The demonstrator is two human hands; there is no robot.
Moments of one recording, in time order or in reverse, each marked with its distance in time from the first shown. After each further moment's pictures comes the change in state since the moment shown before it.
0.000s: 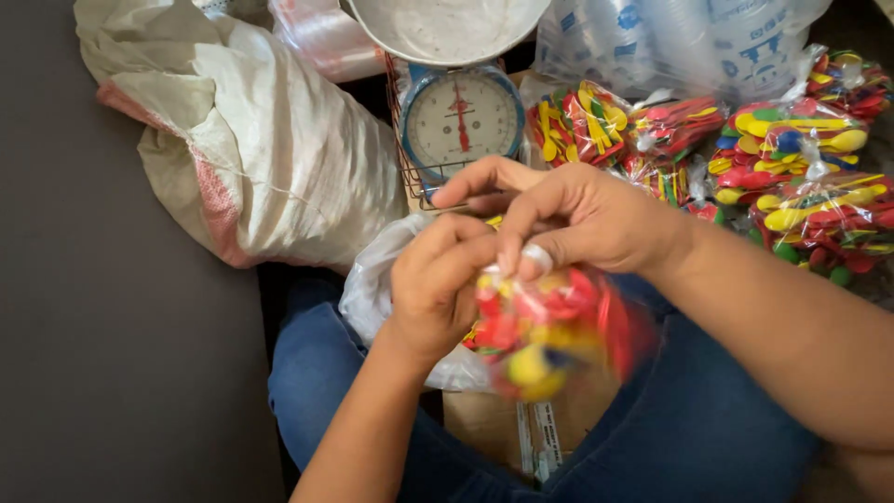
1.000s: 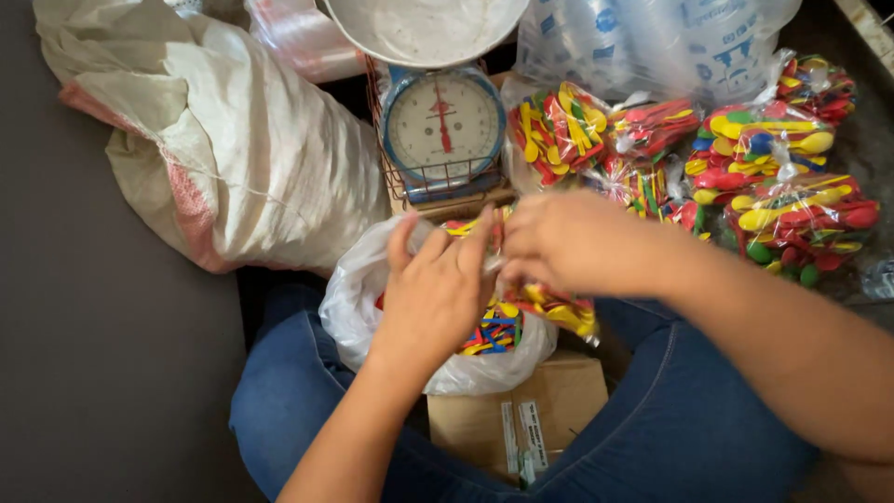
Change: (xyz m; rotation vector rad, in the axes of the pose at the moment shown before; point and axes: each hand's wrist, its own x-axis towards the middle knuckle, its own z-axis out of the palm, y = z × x) left_hand -0.002 0.004 0.019 0.896 -0.256 0.048; right_hand -0.021 0.021 -0.008 -1.372 -0.077 0.186
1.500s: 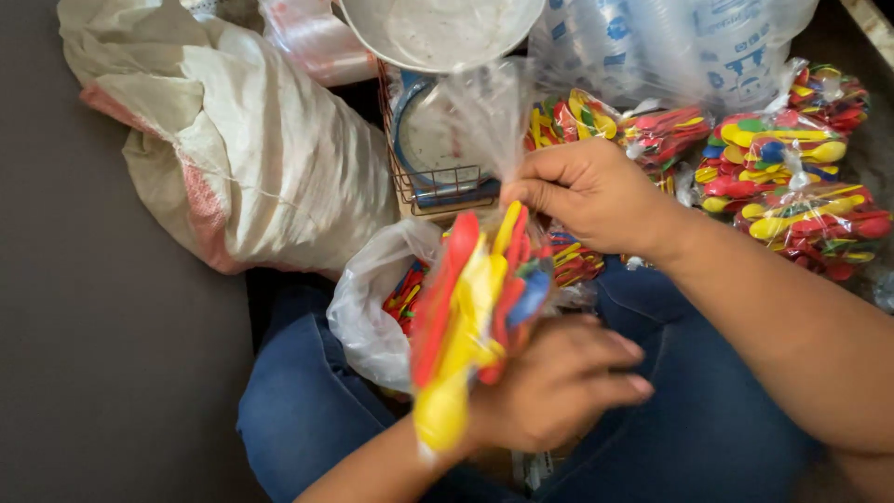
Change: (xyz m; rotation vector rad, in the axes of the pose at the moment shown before) left_hand -0.039 0.056 0.009 -0.912 -0.076 0.286; right_hand 0.013 0.021 -0.006 0.706 0.293 0.342
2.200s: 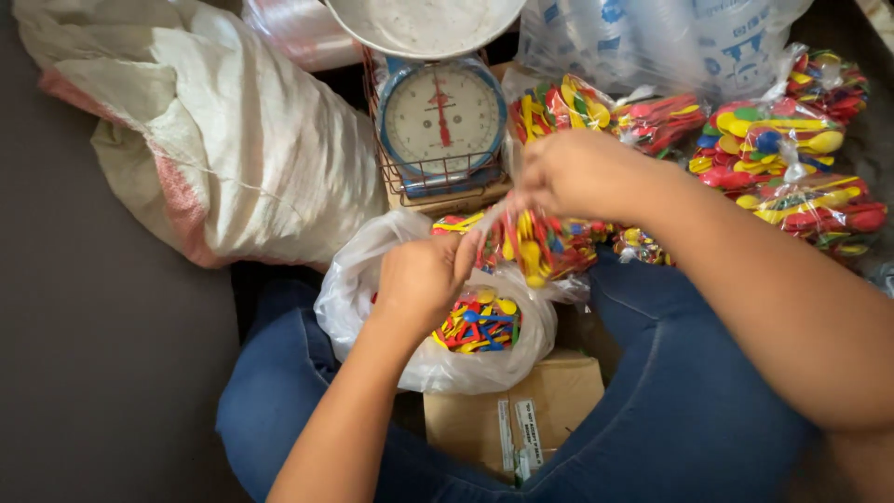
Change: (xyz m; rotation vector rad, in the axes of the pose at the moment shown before) left_hand -0.004 -0.092 -0.033 0.396 0.026 -0.807; right_hand 0.027 0.048 -0.023 -0.801 -0.315 -0.042
